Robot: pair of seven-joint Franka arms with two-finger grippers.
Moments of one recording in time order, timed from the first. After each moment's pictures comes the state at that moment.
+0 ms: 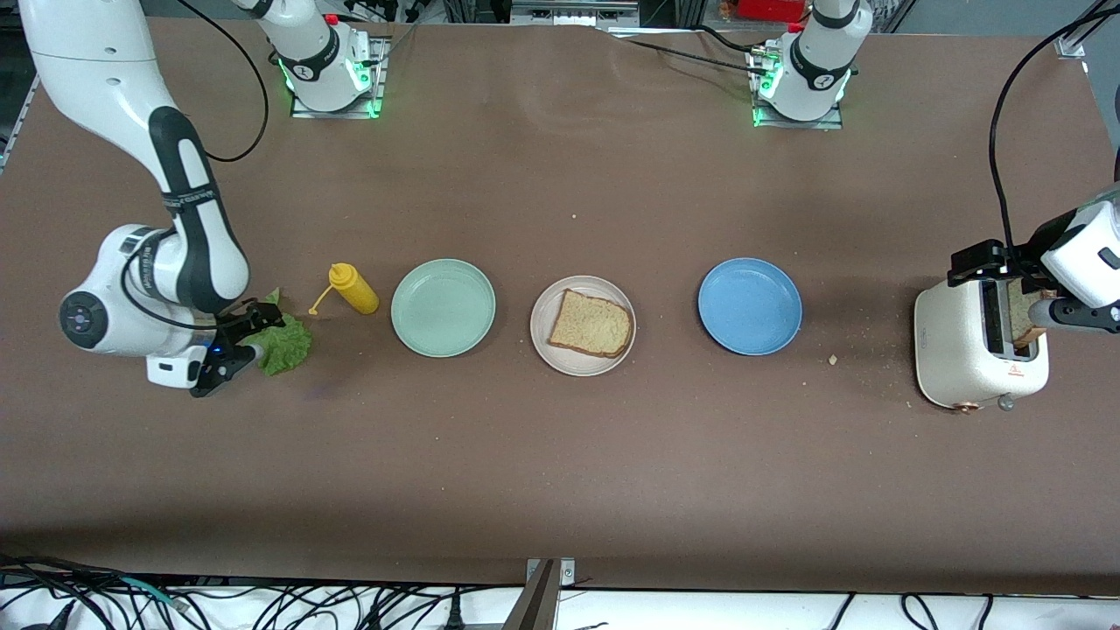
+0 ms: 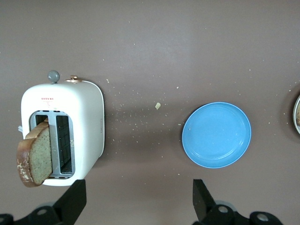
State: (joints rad) left arm -0.06 0.23 0.11 -1.45 -0.02 1.57 0.14; right arm 0.13 0.61 -0.20 -1.79 0.19 2.16 -0.79
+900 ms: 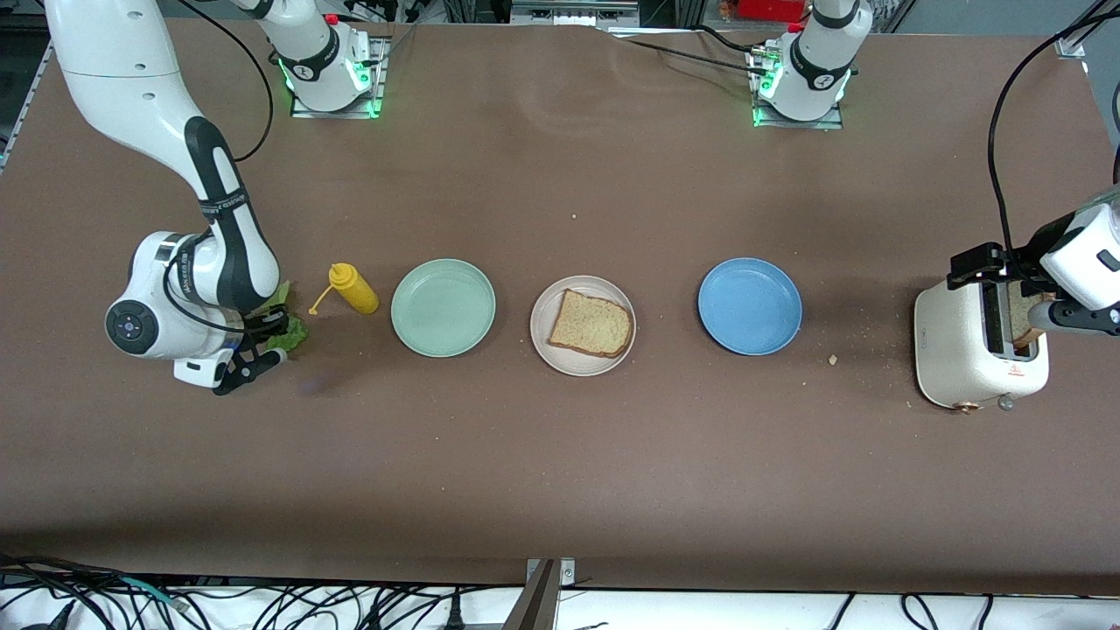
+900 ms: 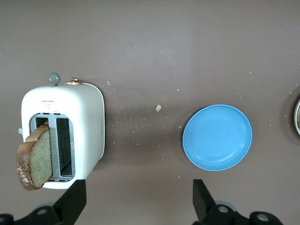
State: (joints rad) left arm -0.06 0.23 0.11 -1.46 -0.02 1.59 0.14; right arm 0.17 0.64 -0.21 -1.78 0.13 2.13 -0.62
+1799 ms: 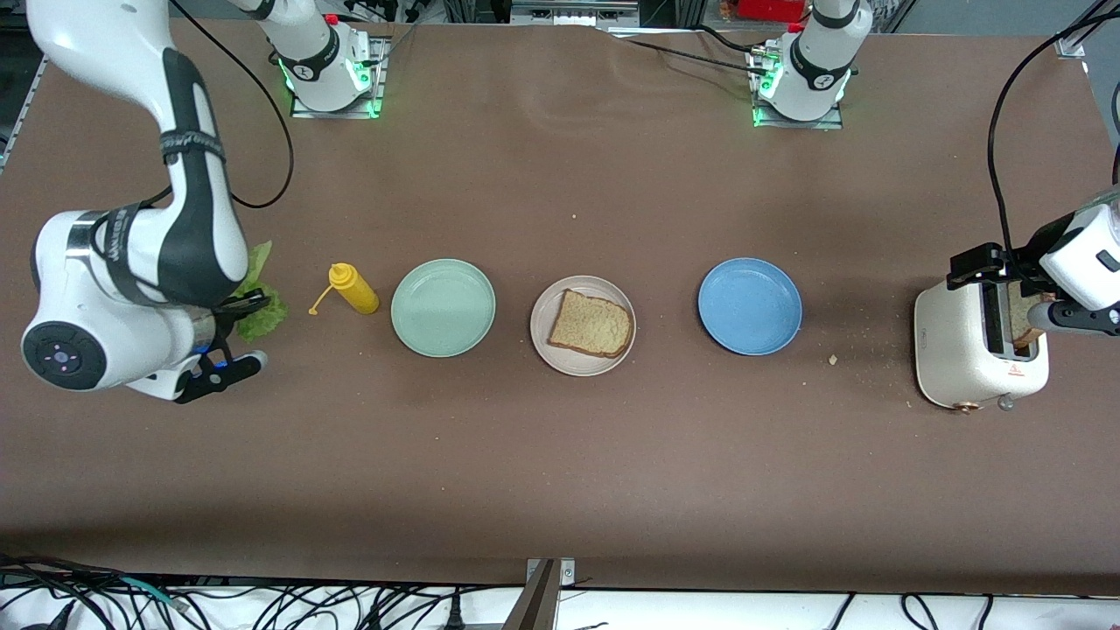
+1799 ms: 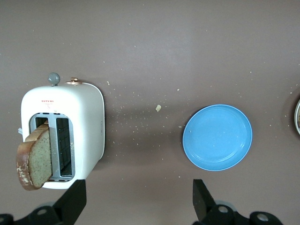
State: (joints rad) left arm -0.06 0.23 0.11 -1.46 -0.02 1.59 0.14; right arm 0.29 0.63 -0.20 -1.20 0.06 1.36 -0.24
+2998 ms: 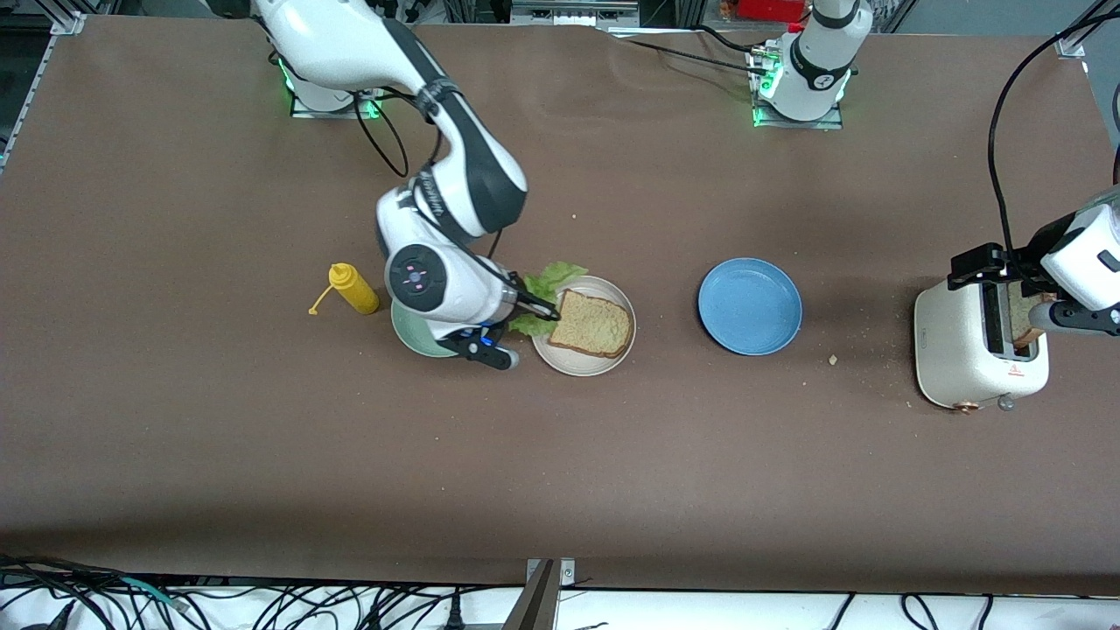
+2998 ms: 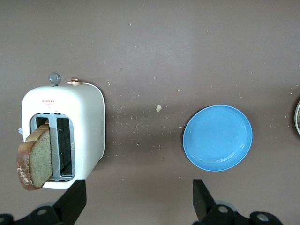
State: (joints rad) left arm -0.05 0.23 0.11 -1.46 -0.02 1.59 0.14; right arm 0.73 0.81 -0.19 -1.19 0.52 1.94 0.82
